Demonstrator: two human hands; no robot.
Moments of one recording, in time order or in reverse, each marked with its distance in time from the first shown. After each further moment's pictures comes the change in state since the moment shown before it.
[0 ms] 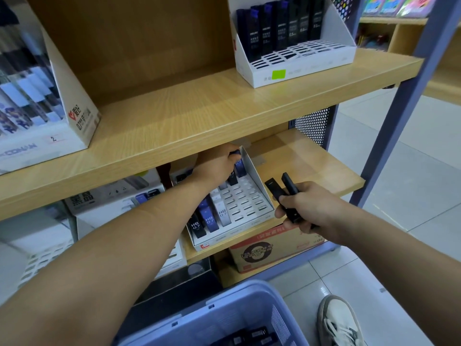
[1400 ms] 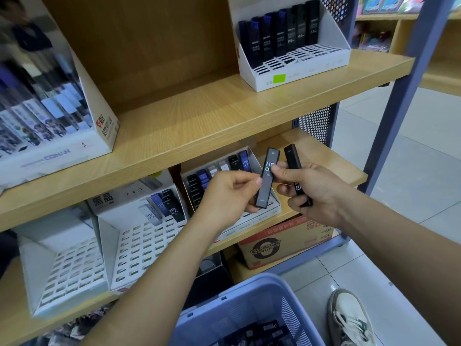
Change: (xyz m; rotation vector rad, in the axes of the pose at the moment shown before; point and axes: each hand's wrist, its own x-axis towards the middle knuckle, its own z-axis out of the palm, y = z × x) left_hand -0.111 0.064 -0.037 -0.754 -0.111 -0.265; right_hand -0.013 -0.019 0.008 0.513 -0.113 -0.094
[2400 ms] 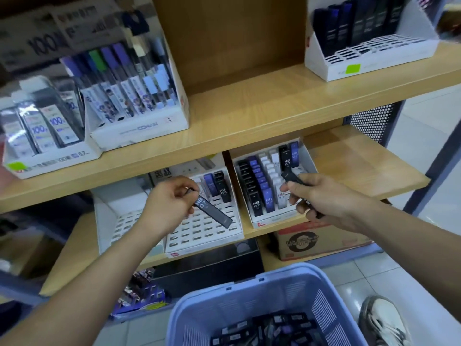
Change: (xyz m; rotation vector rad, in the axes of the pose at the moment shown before) left_hand -0.071 -0.061 -0.155 0.258 0.370 -0.123; right_hand 0.000 0.034 0.055 -0.587 -0.127 0.014
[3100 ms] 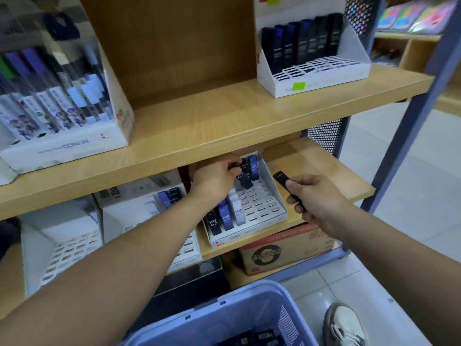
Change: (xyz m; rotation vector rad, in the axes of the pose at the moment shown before) left_hand 0.078 0.080 0.141 0.318 -0.068 0.274; right_hand 0.009 0.012 -0.056 0.190 0.355 -0.005
